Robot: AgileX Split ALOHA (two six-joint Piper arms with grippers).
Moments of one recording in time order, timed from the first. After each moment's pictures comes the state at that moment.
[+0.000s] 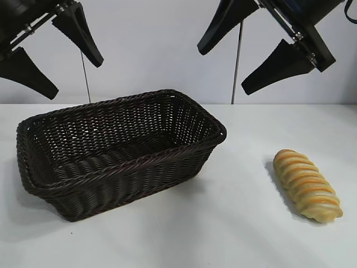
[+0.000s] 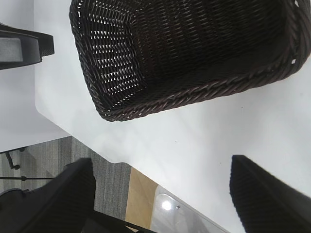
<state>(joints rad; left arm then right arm) -0.20 1.74 -1.39 -0.63 1.10 0.06 0.22 1.61 -1.28 0.74 1.08 -0.21</state>
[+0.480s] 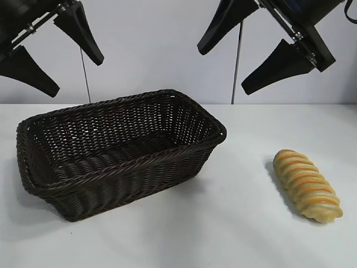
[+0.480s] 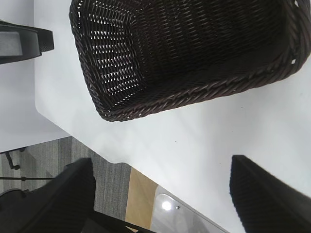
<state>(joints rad) -0.18 1.73 -1.42 -0.61 1.17 0.06 0.22 1.61 -1.28 0.74 1.08 -0.21</state>
